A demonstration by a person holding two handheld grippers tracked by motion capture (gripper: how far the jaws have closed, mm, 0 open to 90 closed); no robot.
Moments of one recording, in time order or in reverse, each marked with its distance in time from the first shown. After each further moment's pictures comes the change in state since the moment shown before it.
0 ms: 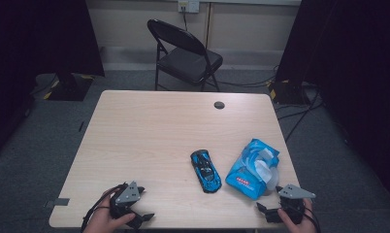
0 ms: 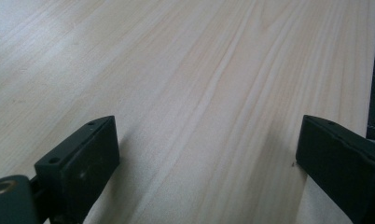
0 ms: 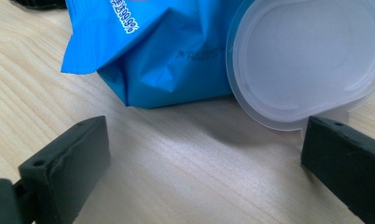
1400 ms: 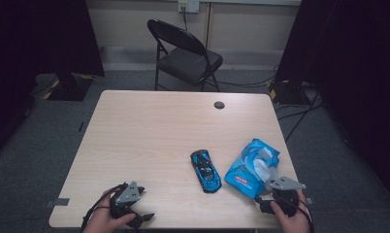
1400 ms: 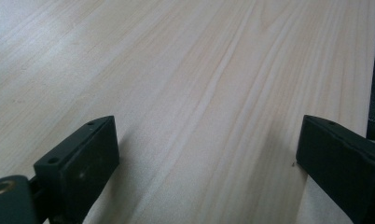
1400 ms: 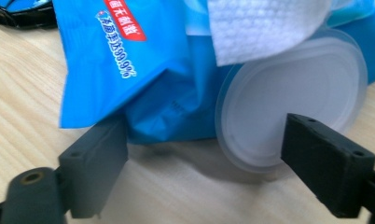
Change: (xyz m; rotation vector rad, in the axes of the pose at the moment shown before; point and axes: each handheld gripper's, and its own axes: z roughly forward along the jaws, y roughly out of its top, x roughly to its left) left arm 0.000 0.000 0.000 0.002 0.000 -0.001; right arm 0.011 0.034 0.005 0.068 -0.086 -0.042
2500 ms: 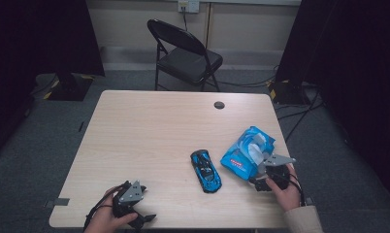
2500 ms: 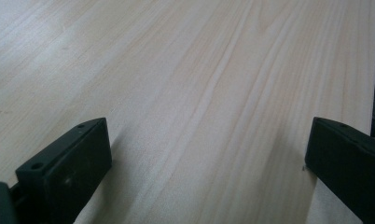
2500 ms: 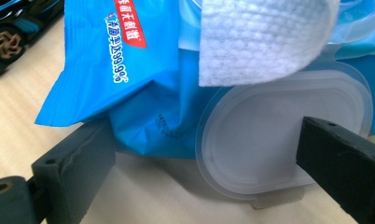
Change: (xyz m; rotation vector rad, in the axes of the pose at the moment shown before) left arm 0.000 0.005 0.006 0.012 -0.009 0.014; right arm -0.042 0.040 0.052 -0.039 0.095 -0.091
